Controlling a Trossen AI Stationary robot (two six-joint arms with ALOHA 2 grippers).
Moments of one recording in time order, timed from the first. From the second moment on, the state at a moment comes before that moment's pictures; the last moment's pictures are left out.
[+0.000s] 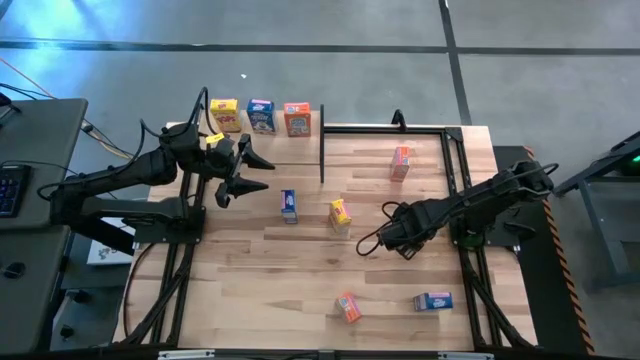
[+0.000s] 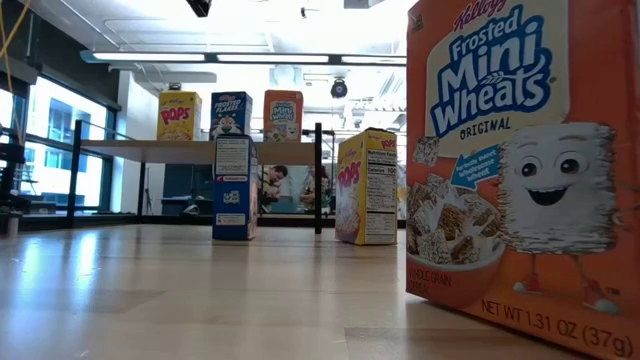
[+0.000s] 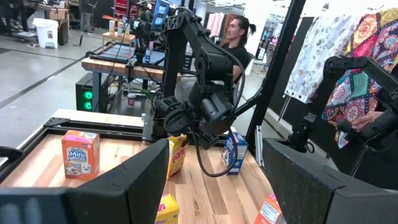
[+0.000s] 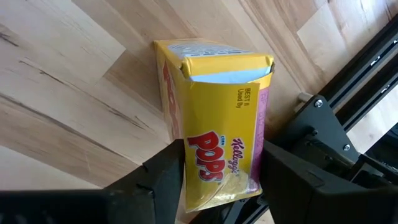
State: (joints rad) left arm 0.31 0.82 0.83 -0.05 0.49 -0.15; right arm 0.31 1.52 1.12 -1.45 0.06 1.10
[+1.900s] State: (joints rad) left arm 0.31 0.84 0.83 -0.06 0.49 -0.04; right arm 0.31 1.52 1.65 -1.55 0.10 0.98
